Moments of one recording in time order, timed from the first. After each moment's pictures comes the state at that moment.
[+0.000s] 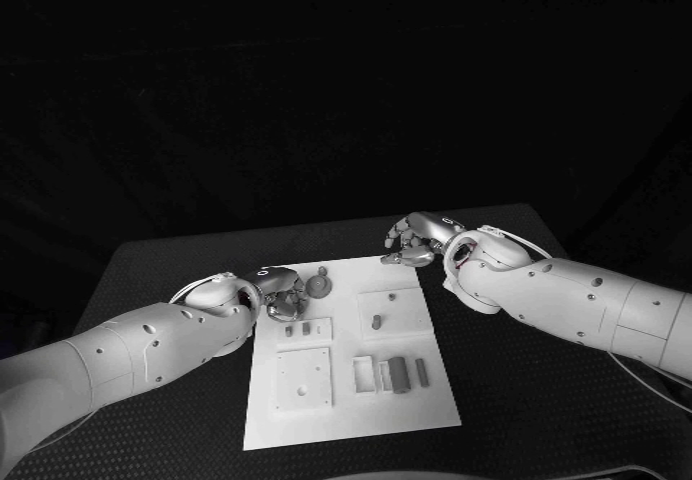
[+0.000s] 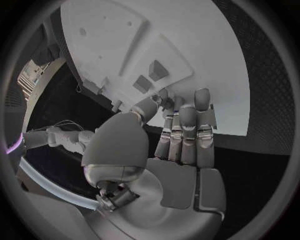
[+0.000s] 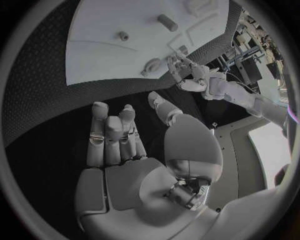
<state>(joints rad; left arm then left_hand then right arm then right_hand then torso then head) 1.09 -0.54 -0.15 1.04 -1.46 -0.21 0.04 1.14 -0.11 0.56 -0.28 0.08 0.96 0.15 0.28 0.48 1.18 0.09 0.07 0.28 1.12 -0.03 1.32 0.47 0.04 1.27 -0.13 0.31 1.31 1.11 -0.68 0.02 1.27 -1.43 -0.35 -0.15 0.95 -0.18 0.57 -0.18 0.09 0.91 0.13 0.23 0.58 1.00 0.03 1.13 0.84 1.14 -0.08 1.44 0.85 0.25 1.09 0.01 0.85 1.31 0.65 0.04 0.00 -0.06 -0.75</state>
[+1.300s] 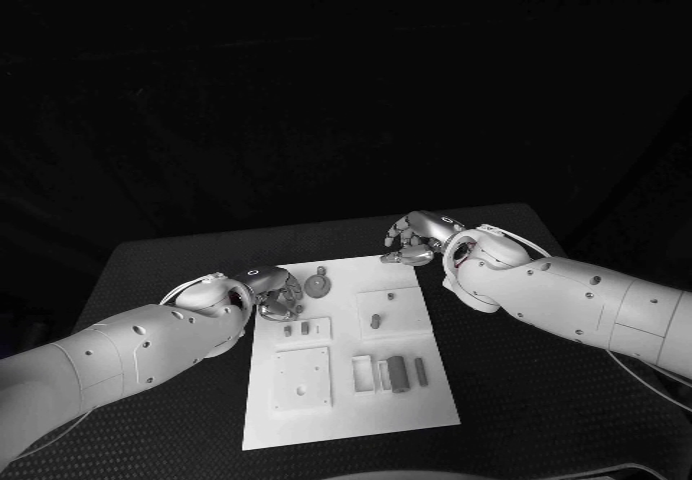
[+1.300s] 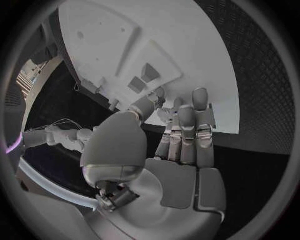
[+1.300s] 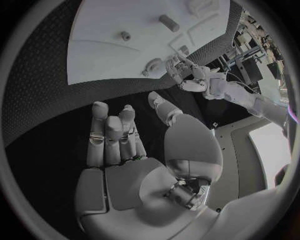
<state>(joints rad) 1.09 -0.56 -0.15 1.03 -1.45 -0.23 0.04 1.14 -0.15 0.51 -0.28 0.07 0.78 0.12 0.22 0.46 1.12 0.07 0.06 0.26 1.12 0.00 1.32 0.46 0.09 1.28 -0.10 0.30 1.31 1.11 -0.68 0.02 1.27 -1.43 -0.35 -0.15 0.95 -0.18 0.57 -0.18 0.09 0.90 0.14 0.22 0.58 0.99 0.03 1.13 0.83 1.14 -0.08 1.44 0.85 0.25 1.09 0.01 0.85 1.31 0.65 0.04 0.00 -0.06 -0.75</state>
